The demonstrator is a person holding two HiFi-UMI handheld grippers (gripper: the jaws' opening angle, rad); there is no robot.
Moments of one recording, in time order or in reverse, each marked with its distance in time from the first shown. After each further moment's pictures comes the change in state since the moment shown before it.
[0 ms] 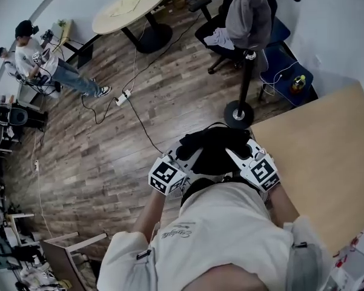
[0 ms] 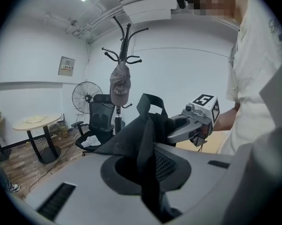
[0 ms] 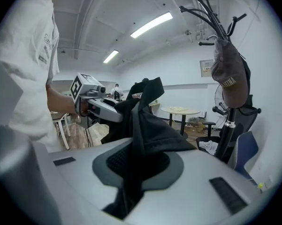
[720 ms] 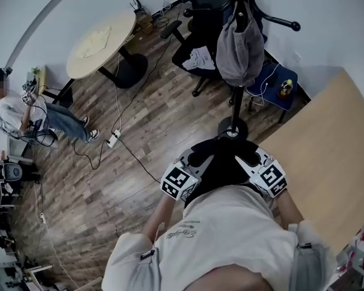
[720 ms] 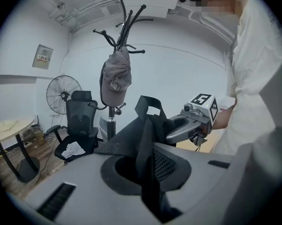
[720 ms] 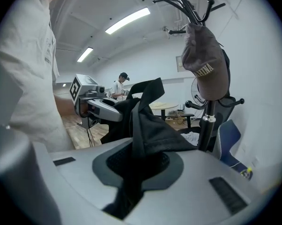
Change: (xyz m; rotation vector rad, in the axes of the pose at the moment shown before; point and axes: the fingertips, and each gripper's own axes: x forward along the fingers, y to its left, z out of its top) left arm 0.085 0.083 0.038 0.077 0.039 -0.278; right arm 0.036 -0.099 0.009 0.168 0.042 -0.240
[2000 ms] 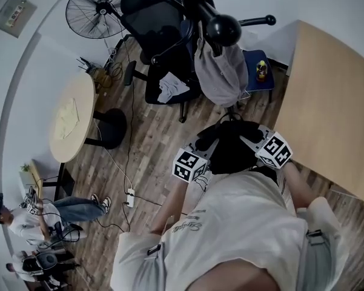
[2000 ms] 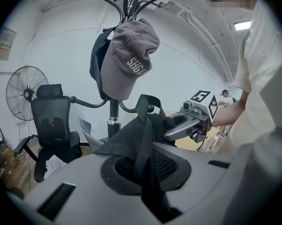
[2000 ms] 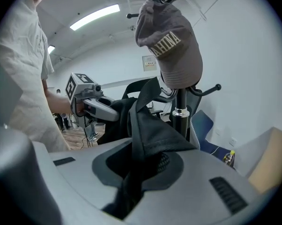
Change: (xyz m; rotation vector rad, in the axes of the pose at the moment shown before) left arm 0.094 0.130 0.026 0.170 0.110 -0.360; right arm 0.076 -0.117 0.007 0.212 -0.004 -0.383
